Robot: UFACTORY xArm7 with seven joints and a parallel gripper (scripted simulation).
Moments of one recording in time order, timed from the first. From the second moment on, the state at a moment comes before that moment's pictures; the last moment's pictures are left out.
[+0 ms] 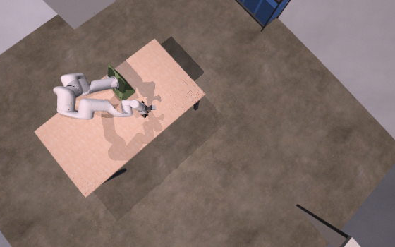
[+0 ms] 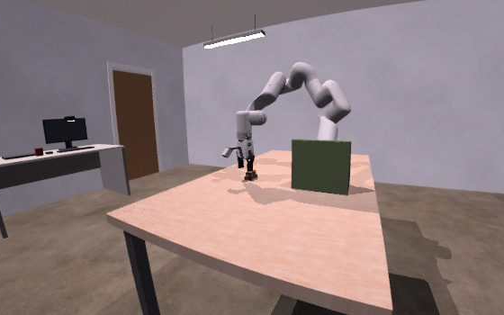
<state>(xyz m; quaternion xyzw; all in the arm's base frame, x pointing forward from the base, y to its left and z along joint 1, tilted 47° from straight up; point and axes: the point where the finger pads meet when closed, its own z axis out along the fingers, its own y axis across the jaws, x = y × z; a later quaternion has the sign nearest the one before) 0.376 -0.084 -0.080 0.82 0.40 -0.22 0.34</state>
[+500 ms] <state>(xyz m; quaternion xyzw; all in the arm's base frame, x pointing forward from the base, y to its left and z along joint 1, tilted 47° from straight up) 0.398 -0.106 -0.061 0.80 0.44 -0.24 0.32</state>
